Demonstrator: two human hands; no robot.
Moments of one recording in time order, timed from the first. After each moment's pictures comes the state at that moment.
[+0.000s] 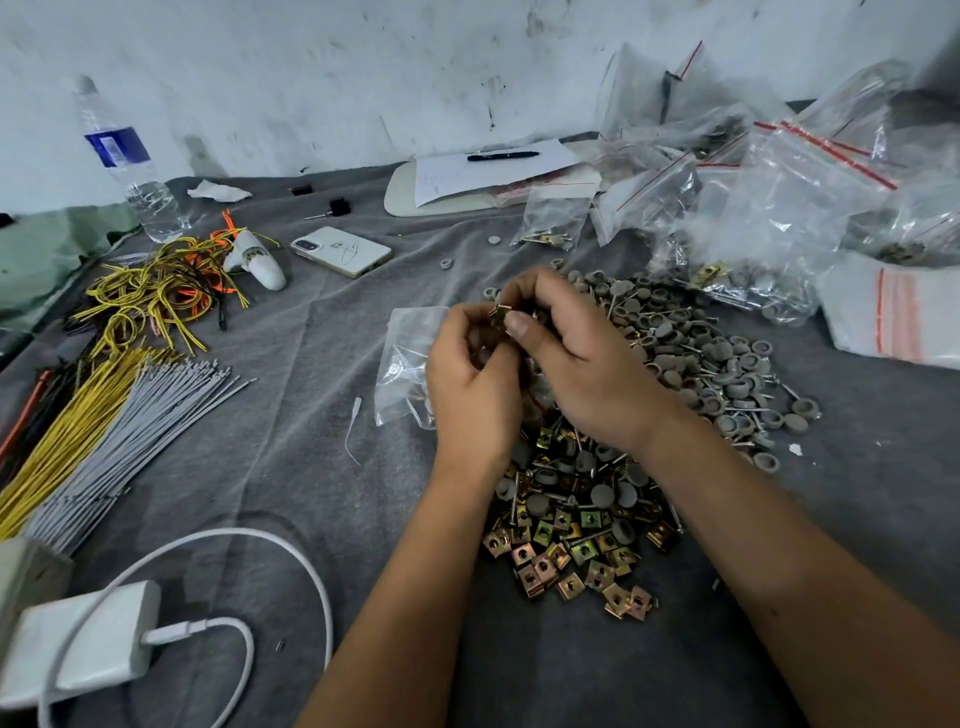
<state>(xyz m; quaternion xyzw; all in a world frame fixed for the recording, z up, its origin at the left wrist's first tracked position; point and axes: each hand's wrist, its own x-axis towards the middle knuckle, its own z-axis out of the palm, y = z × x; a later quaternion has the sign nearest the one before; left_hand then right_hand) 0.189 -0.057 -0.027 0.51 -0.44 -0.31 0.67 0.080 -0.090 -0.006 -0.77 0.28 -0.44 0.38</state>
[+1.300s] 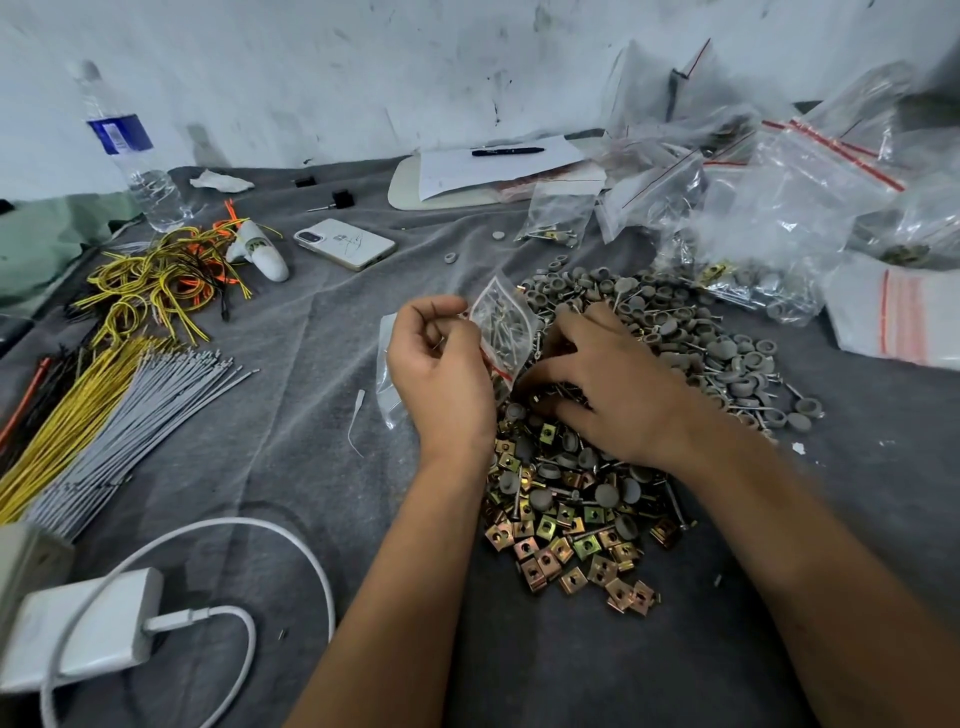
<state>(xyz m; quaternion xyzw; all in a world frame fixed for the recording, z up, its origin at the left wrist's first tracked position) 0.200 -0.062 -0.025 0.49 -0.31 -0.27 0.77 0.049 -0.092 -0.018 -0.91 0.37 -0.17 0.04</state>
